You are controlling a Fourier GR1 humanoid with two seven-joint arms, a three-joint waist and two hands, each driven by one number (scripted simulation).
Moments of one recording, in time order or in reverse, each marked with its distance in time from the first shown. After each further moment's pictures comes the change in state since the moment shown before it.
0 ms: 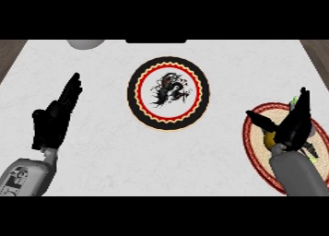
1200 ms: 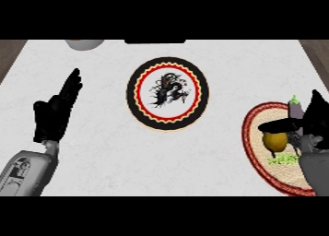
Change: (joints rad) left arm -0.048 -0.027 0.050 0.079 -0.008 -0.043 -0.023; right arm 0.018 -0.131 -0.016 -0.433 0.080 0.784 0.709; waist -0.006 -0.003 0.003
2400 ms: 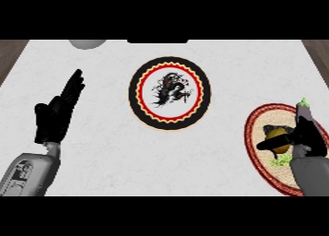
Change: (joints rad) left arm 0.017 -0.053 0.050 -0.028 -0.067 -0.058 0.011; right arm 0.050 0.114 -0.128 0.243 -0.007 0.113 -0.111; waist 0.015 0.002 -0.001
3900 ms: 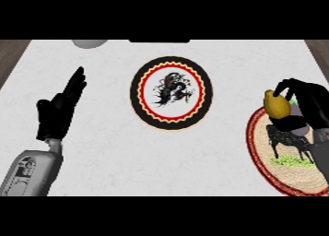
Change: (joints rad) left arm -0.021 -0.046 0.050 0.011 -0.046 -0.050 0.014; right arm -0.114 -0.207 0.108 0.012 0.082 -0.051 -0.987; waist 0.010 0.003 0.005
